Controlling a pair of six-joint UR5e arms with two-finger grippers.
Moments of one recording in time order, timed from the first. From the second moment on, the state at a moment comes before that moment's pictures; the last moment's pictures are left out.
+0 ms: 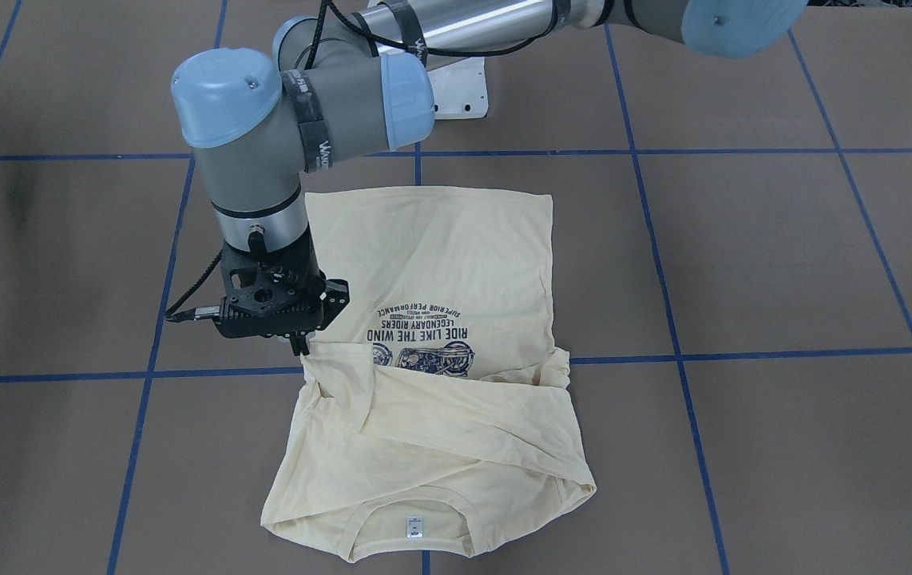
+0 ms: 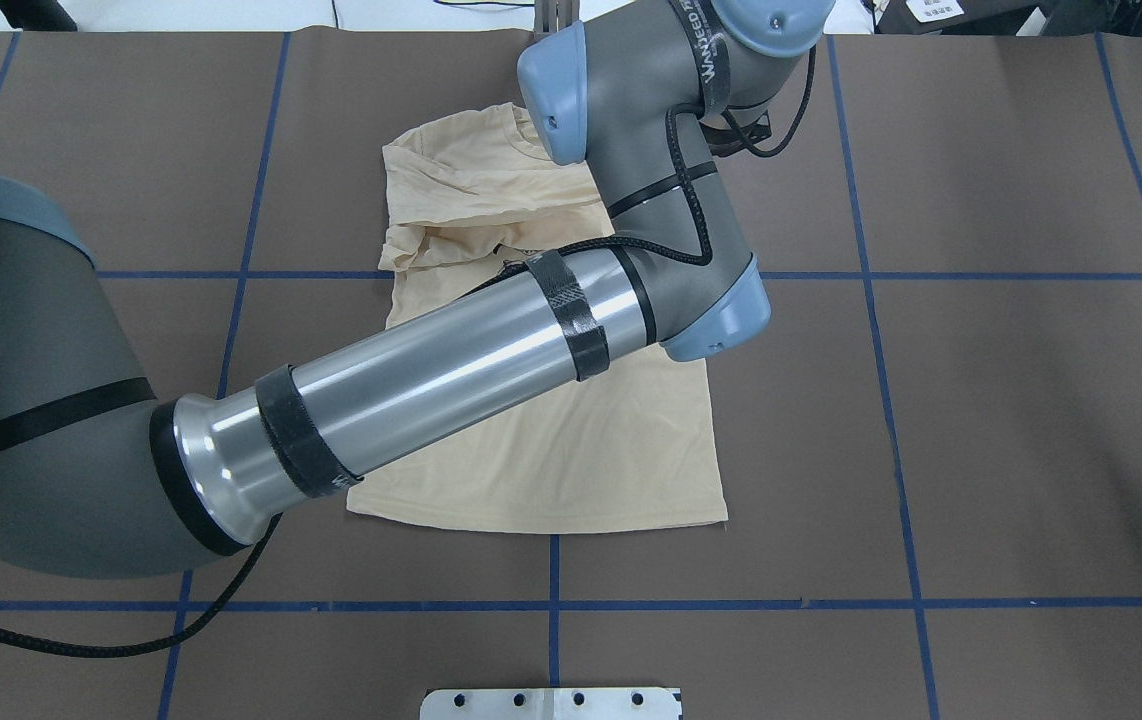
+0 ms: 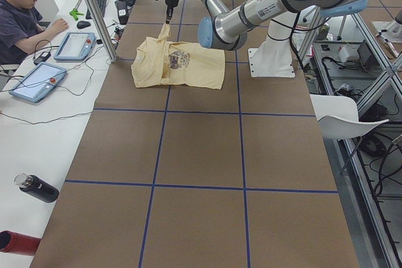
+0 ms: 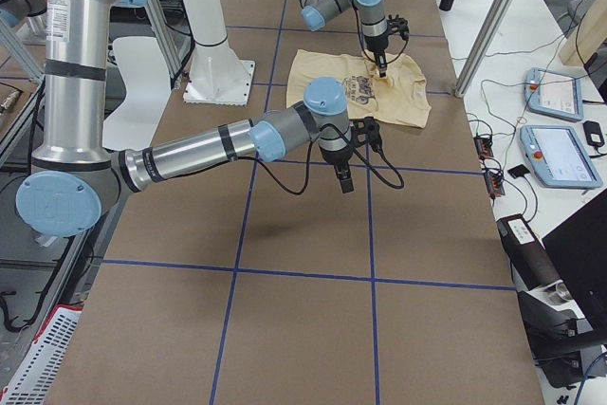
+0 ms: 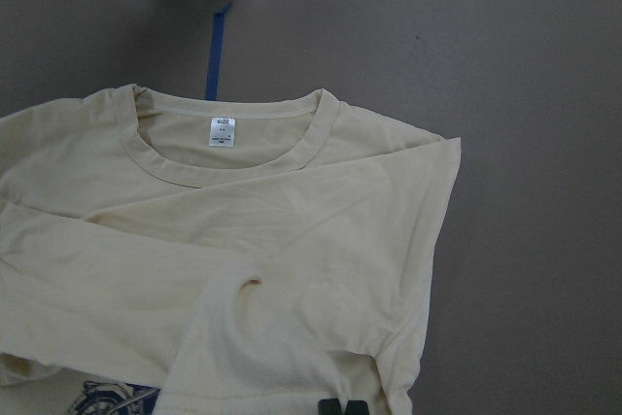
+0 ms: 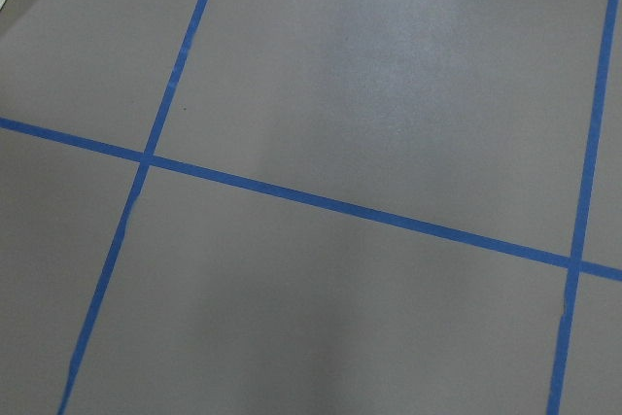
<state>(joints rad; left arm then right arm) -0.61 -2.99 -0.87 -1.75 -1.70 -1.35 1.36 -1.68 2.00 -1.36 2.32 0.27</state>
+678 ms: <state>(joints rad) -0.60 -2.89 -1.00 -1.78 -1.70 -1.18 1.36 -1.66 2.00 -1.36 2.32 0.31</state>
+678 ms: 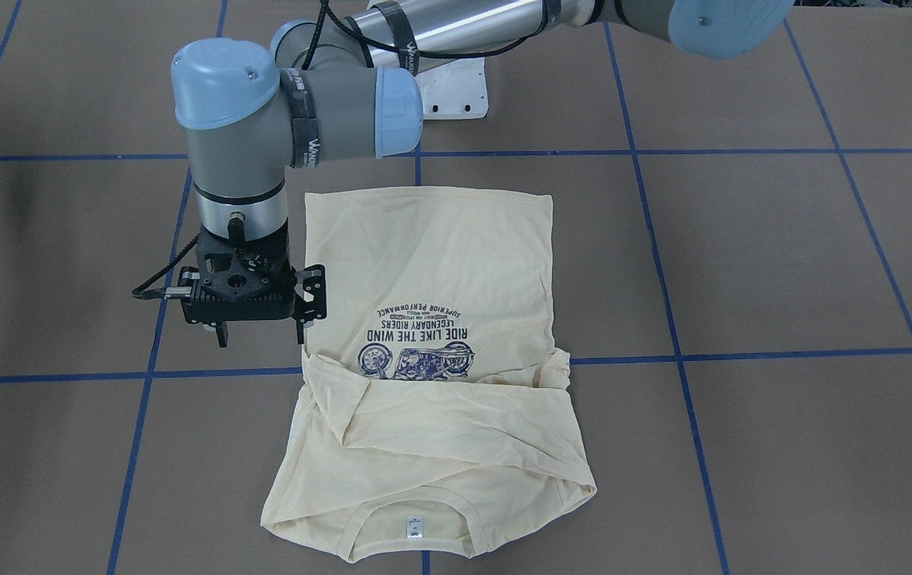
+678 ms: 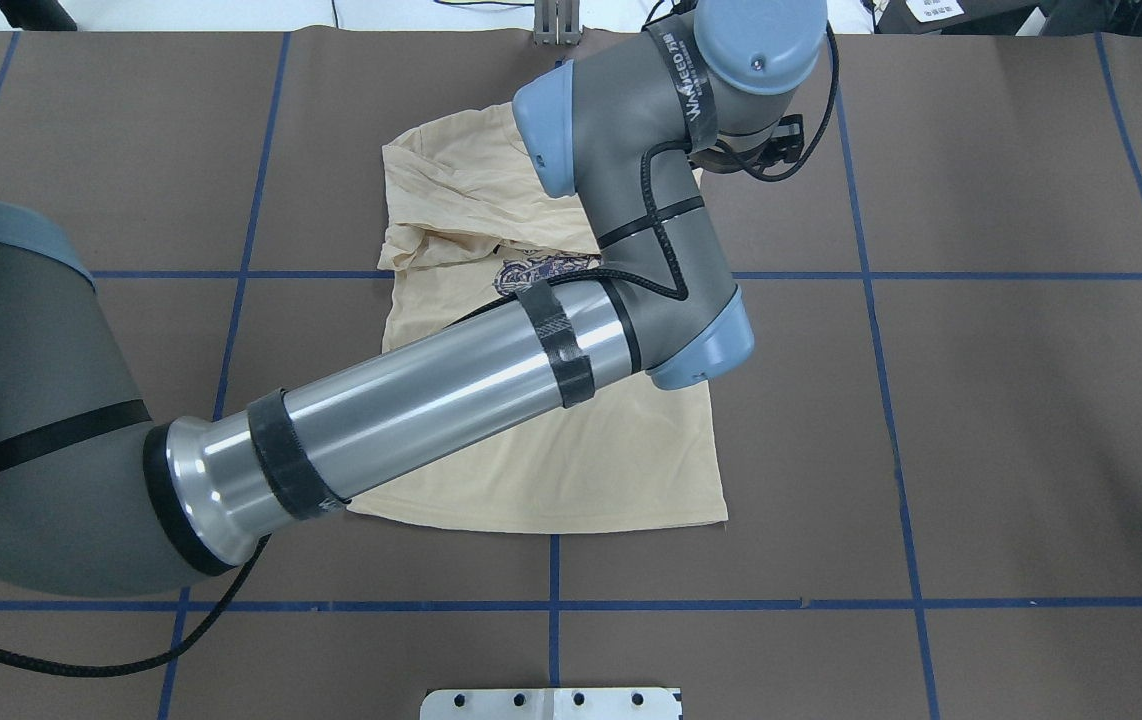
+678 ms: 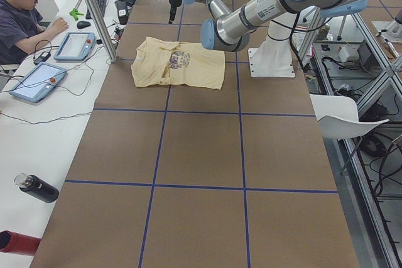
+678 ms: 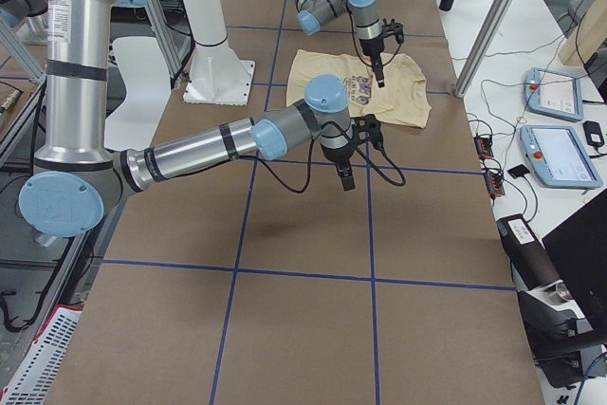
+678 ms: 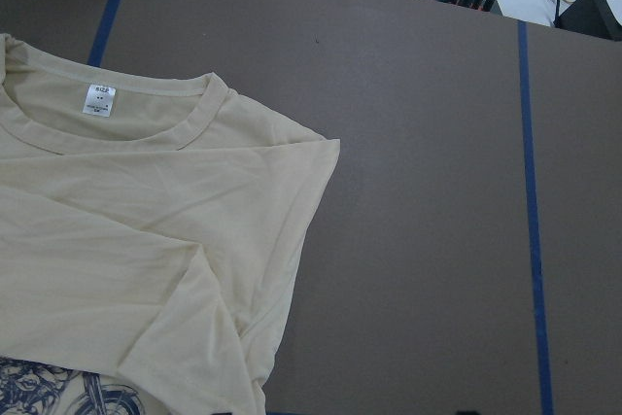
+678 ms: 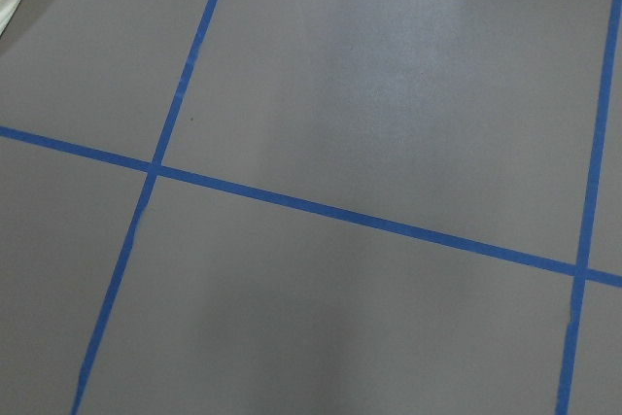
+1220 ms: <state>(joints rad) -0.60 -2.37 -1.66 -1.62 -1.70 -0.97 1.12 -1.63 2.05 -1.20 2.18 0.73</state>
